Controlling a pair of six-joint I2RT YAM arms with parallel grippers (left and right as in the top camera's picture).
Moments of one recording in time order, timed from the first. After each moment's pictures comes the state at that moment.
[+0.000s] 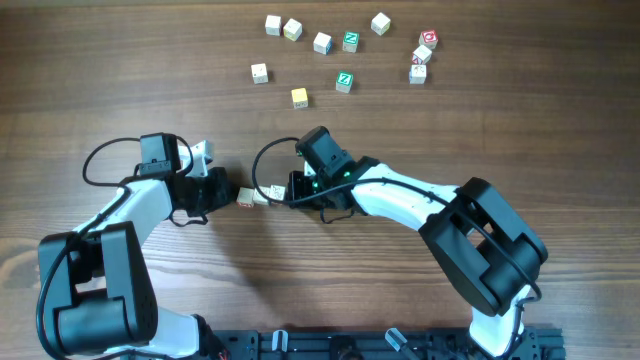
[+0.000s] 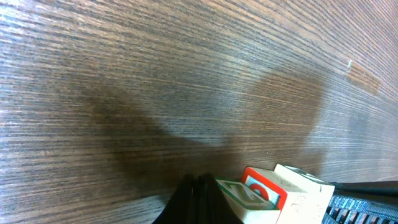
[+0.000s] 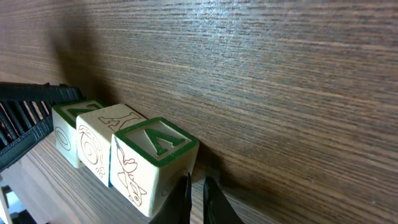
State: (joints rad) left arm 0.15 1.66 0.73 -0.37 0.53 -0.21; right arm 0.74 1.98 1.12 -0.19 -0.37 0.76
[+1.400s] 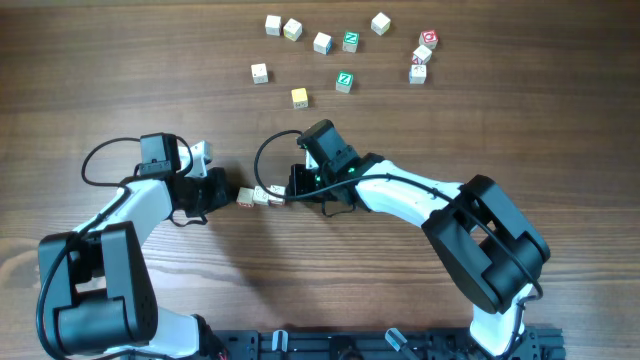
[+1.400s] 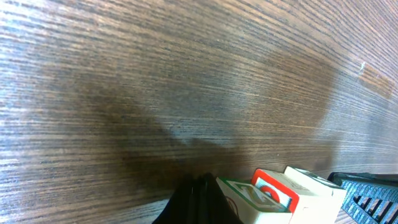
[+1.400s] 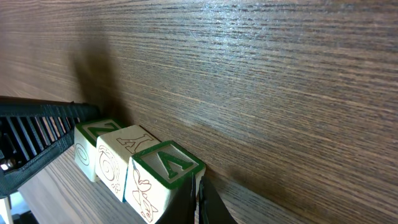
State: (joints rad) left arm 0.15 1.66 0.73 -0.37 0.50 -0.21; right arm 0.72 1.98 1.12 -0.14 -0.39 0.73
